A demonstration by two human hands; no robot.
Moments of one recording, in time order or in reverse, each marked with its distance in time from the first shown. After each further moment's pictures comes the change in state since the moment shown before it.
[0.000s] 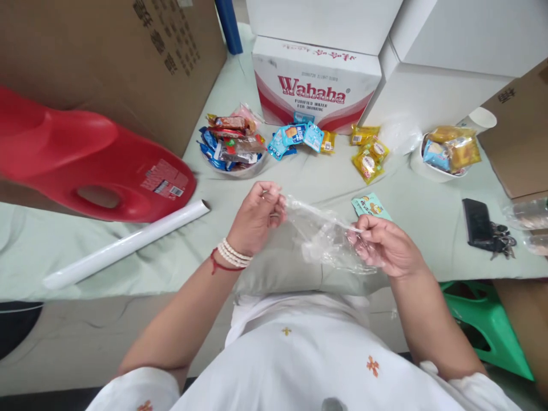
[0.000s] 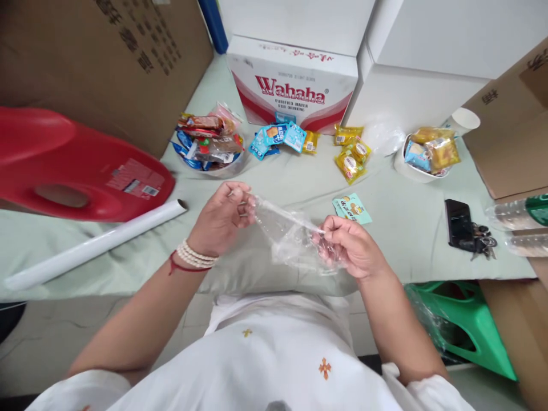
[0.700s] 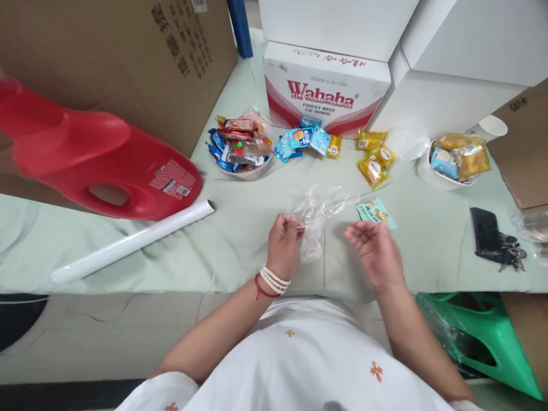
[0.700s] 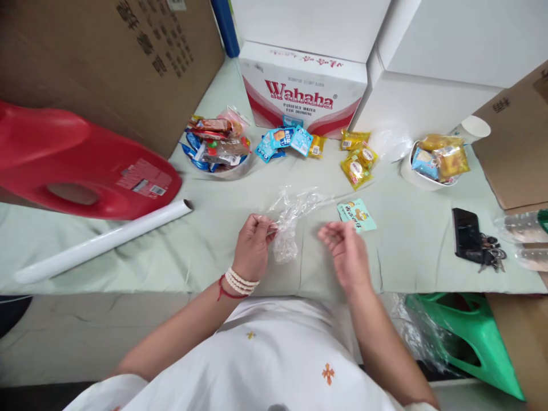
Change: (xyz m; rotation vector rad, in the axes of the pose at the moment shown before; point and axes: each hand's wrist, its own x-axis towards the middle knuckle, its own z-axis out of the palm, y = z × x) left_hand -0.018 -0.076 0.040 0.018 0.292 0.094; right_hand 0.029 0.057 0.003 0.105 0.386 -0.360
